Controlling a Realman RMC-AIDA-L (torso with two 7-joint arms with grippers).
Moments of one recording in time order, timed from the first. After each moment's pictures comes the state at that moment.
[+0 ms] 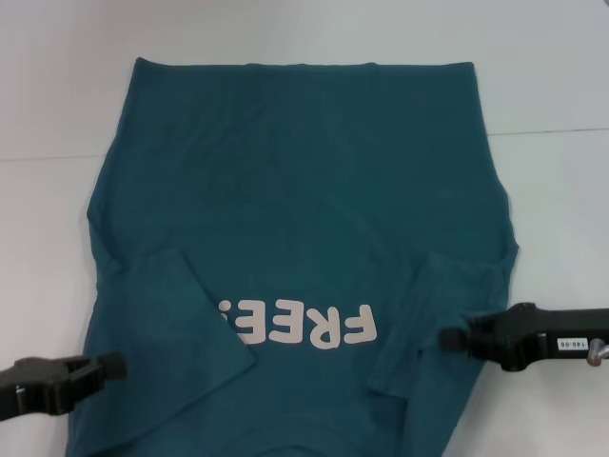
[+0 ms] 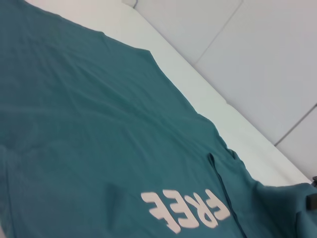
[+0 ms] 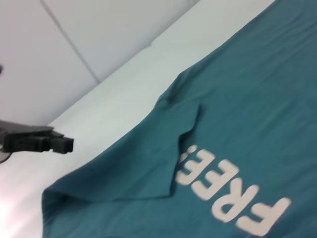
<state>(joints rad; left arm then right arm) -0.32 -2.14 -2.61 -0.90 -1.00 1.65 -1.80 0.50 2.07 -0.56 -0.71 -2.25 -1.59 1.68</state>
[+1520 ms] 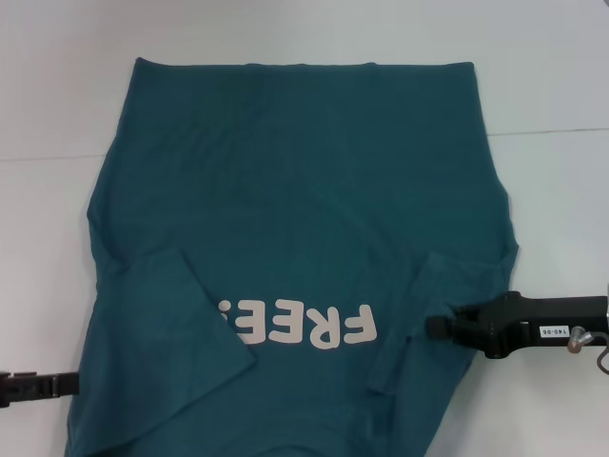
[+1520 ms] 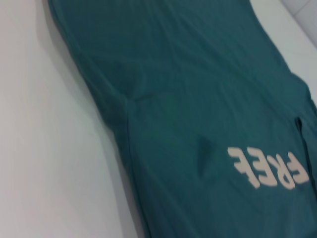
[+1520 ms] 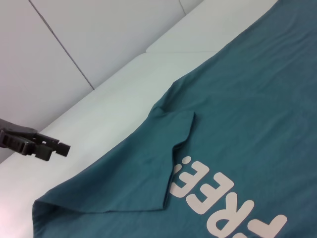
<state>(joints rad) -0.36 -2.10 -2.58 -1.16 -0.75 1.69 -2.19 0.54 2.07 -0.56 -0.66 -2.25 -1.55 1.67</state>
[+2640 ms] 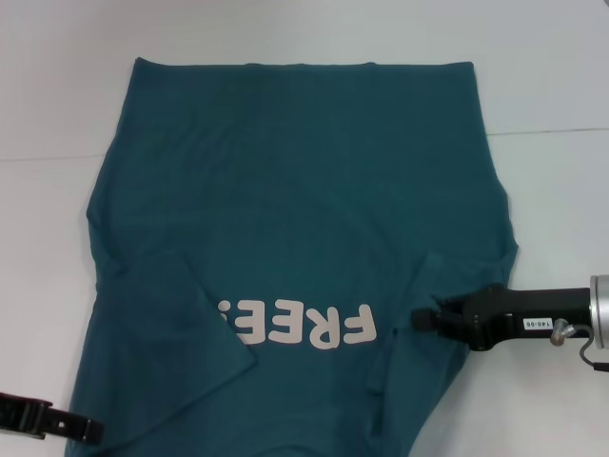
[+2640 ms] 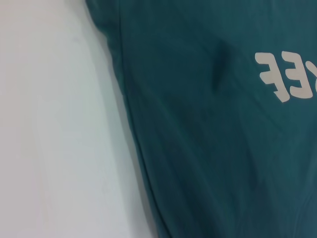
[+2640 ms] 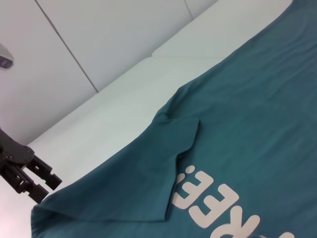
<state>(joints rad) -0.47 -2.16 -2.38 -1.33 -0.43 1.81 -2.47 0.58 2.06 -0.54 -0.60 -2.24 -1.51 1.62</state>
